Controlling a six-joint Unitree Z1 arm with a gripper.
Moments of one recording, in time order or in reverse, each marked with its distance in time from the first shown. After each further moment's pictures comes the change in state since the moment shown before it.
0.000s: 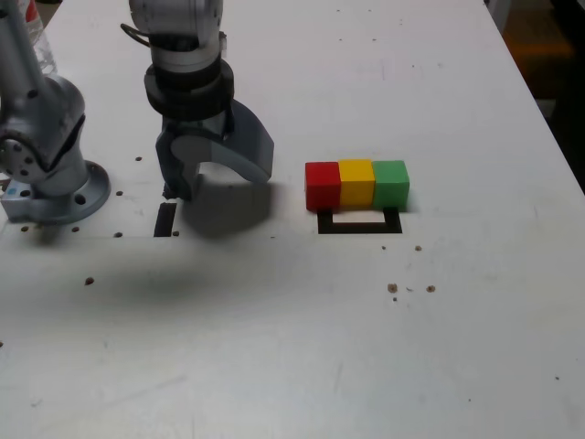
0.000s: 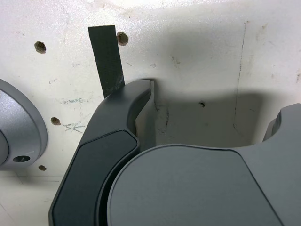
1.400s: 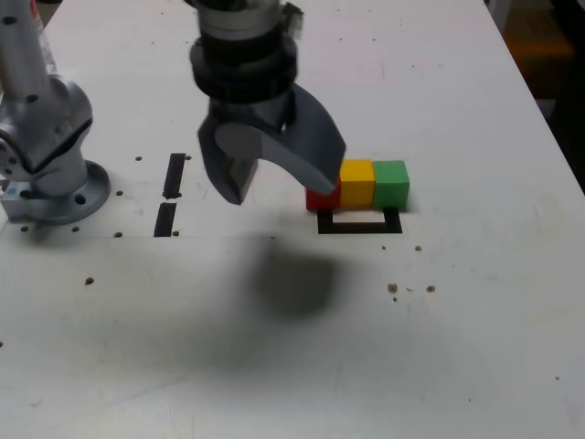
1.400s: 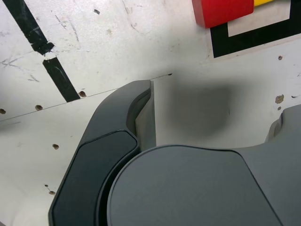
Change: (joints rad) arm -0.272 0.121 -0.485 0.320 -0.046 -0.053
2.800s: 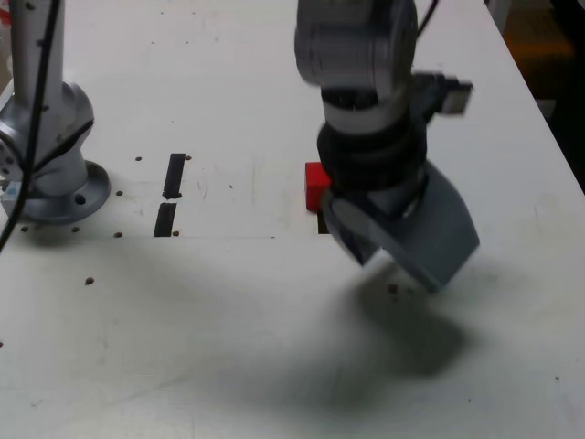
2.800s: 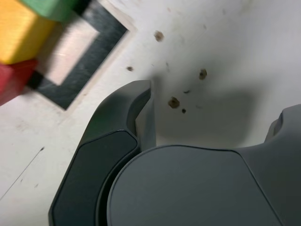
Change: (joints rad) arm -0.051 0.276 -0.150 -0.324 0.073 0.491
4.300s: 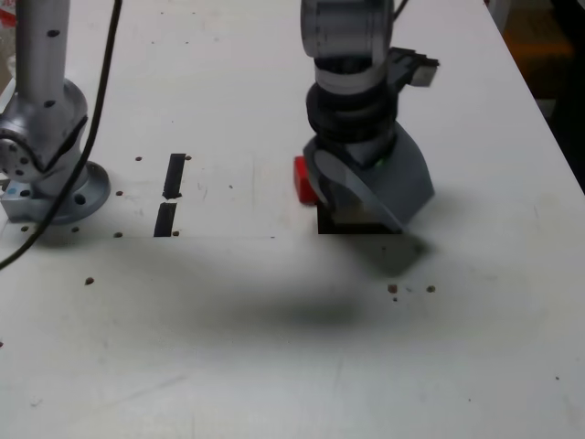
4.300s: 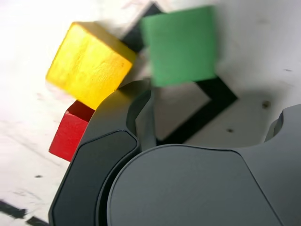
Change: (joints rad) arm 0.254 -0.040 0.149 -0.038 0.001 0.212
